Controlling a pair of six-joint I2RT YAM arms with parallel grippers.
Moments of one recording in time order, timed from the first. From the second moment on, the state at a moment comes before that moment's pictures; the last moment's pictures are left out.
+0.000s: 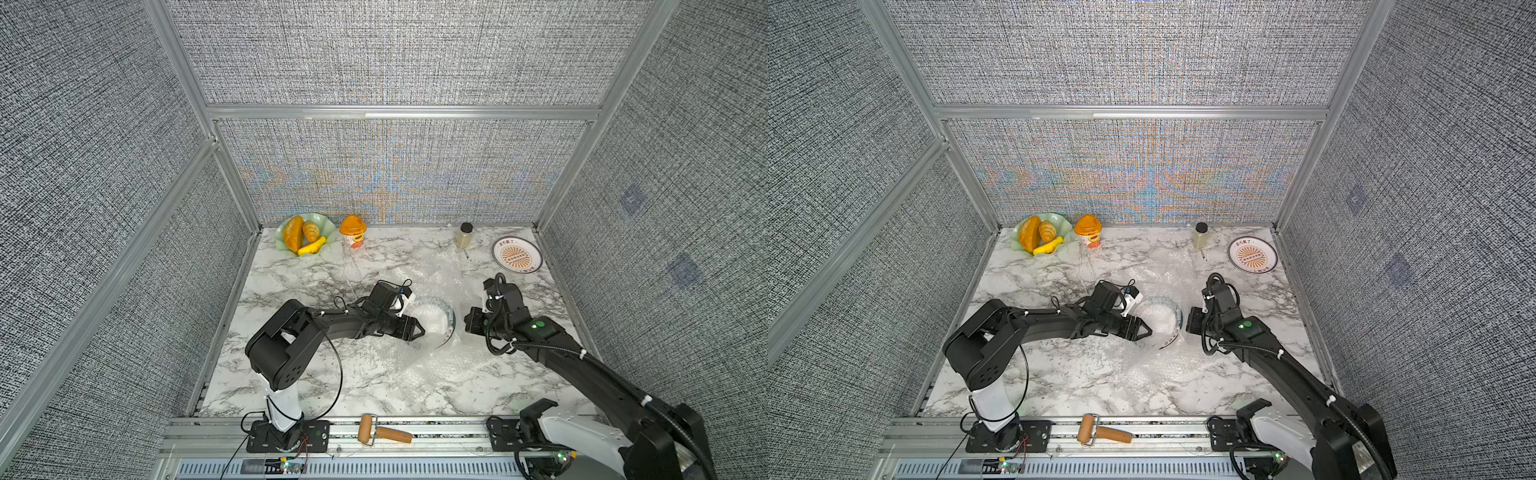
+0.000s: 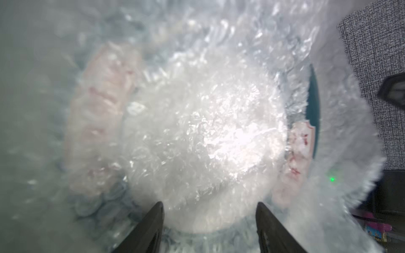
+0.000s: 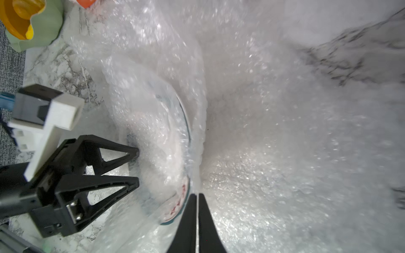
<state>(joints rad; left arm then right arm) -0.75 1.82 0.90 0.05 0.53 -0.43 0.43 1.05 0.73 -0.53 -0.05 0.59</state>
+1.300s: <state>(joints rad) -0.81 1.66 1.03 -0.11 0.57 -0.37 0.32 1.40 0.58 -0.28 -0.26 0.57</state>
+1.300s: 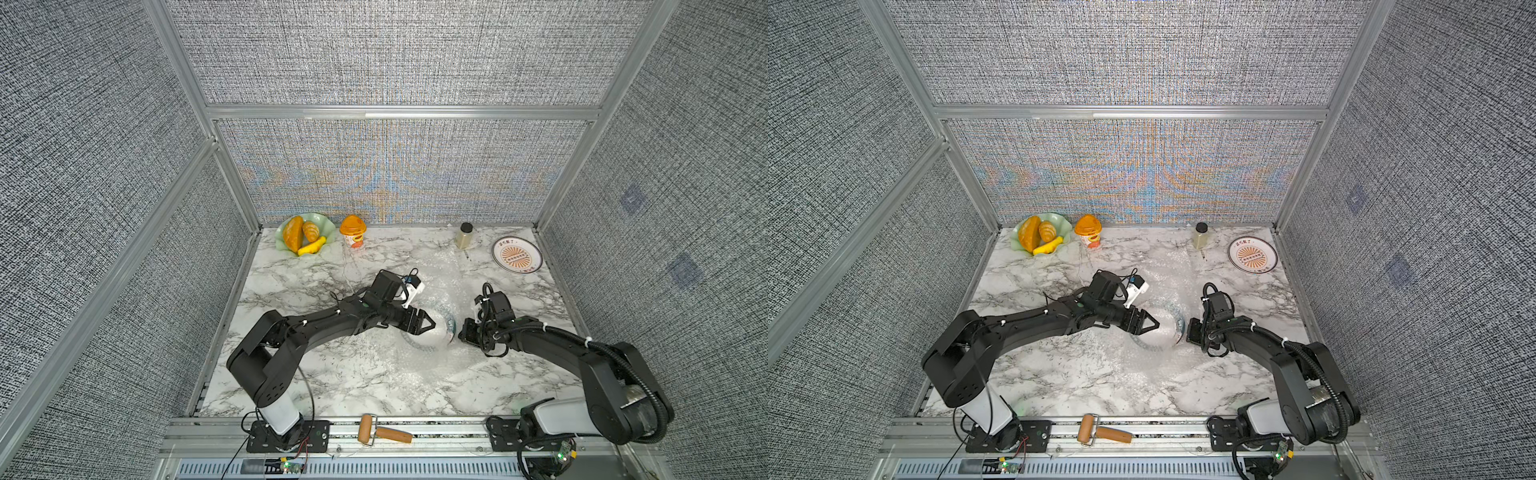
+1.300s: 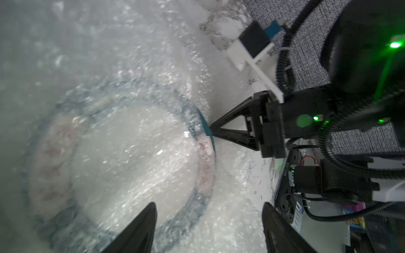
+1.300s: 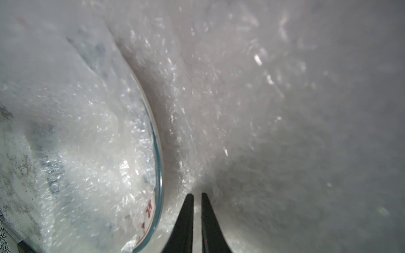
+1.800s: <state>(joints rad) -1.10 1.70 1.14 -0.41 0.26 -0.17 0.31 1.42 0.58 -0.25 -0.29 0.57</state>
